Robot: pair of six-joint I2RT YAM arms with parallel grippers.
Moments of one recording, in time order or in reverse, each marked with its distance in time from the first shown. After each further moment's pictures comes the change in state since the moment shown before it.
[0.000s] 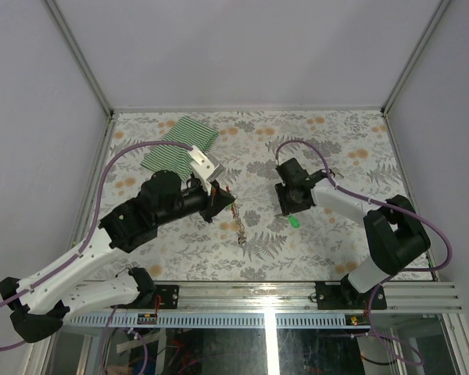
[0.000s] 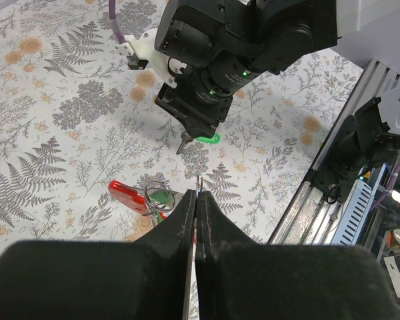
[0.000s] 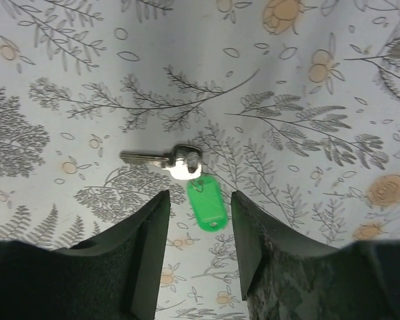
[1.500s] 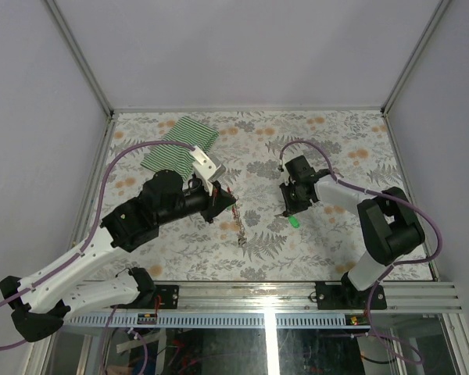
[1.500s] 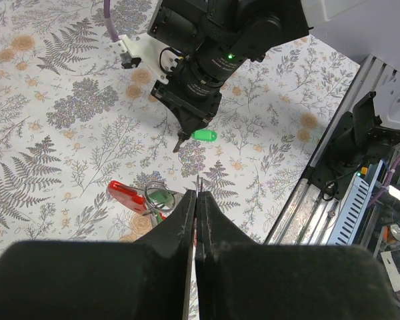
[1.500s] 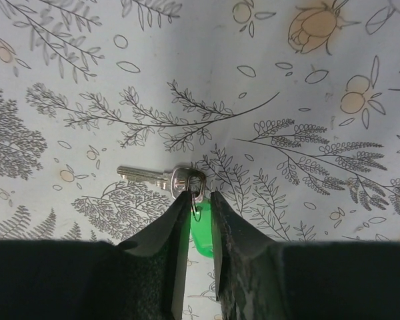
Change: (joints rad) left arm 0.000 0.011 0.000 0.000 0.025 -0.001; right arm -0.111 0.060 -0.021 0.086 -0.230 -0.080
